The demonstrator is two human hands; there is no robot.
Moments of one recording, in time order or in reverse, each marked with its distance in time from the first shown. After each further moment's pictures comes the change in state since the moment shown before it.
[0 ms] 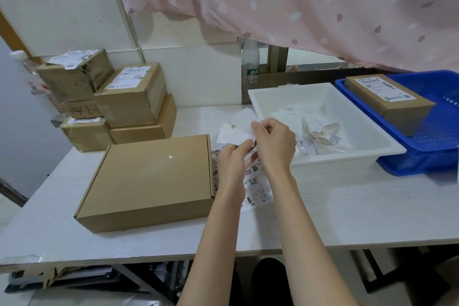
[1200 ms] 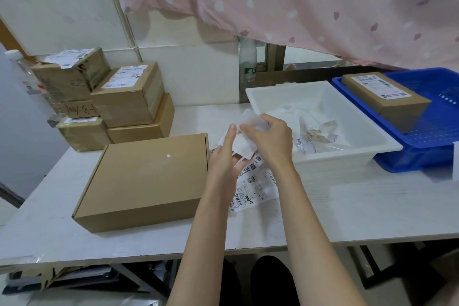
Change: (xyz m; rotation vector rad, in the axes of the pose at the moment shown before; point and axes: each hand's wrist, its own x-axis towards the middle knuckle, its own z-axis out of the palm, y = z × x) left_hand 0.001 0.005 -0.014 -0.199 -0.118 -0.053; right_hand 0.008 0.004 -0.004 0.049 -0.159 -0.006
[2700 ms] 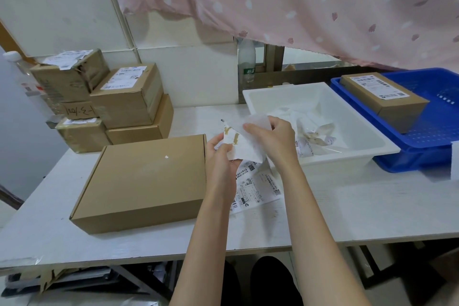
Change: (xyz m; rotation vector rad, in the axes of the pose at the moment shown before) left_hand -0.002 -0.003 0.003 0.007 0.177 0.149; right_hand -0.001 -0.005 -0.010 0.233 -0.057 0.124
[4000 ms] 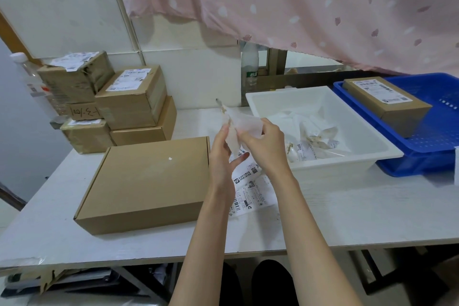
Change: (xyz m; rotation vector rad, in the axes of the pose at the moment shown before) left_hand 0.003 0.008 -0.007 0.095 -0.233 0.102; right_hand -0.013 0.001 0.018 -0.117 -0.072 -0.177
